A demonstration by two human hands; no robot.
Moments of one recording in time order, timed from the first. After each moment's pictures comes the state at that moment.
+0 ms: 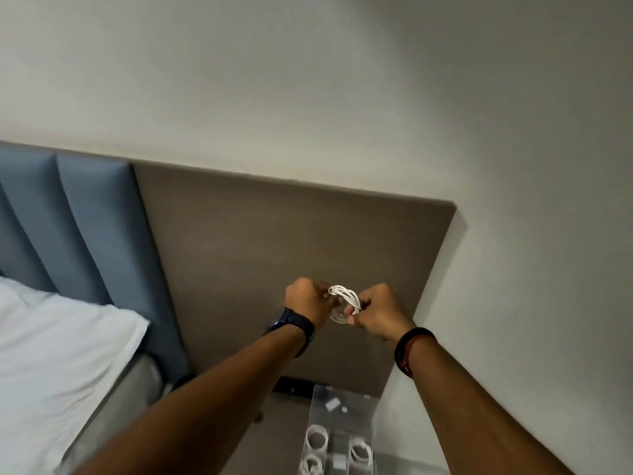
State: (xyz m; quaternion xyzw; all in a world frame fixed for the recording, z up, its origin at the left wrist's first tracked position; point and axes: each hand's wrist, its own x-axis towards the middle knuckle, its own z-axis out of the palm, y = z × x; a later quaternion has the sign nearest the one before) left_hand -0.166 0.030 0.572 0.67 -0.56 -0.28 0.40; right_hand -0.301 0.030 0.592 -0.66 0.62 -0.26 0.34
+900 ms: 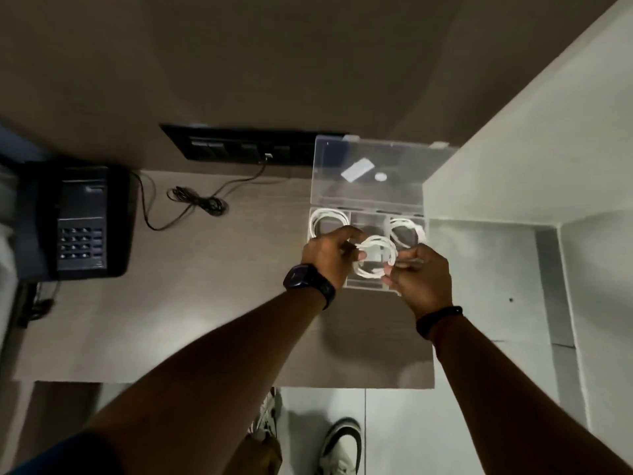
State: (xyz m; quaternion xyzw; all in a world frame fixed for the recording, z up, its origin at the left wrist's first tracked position) left_hand -0.204 -0.015 -0.030 0.66 -0.57 -0.44 0.22; right_hand -0.351 0.014 -0.017 -0.31 0.78 -0.30 0.45
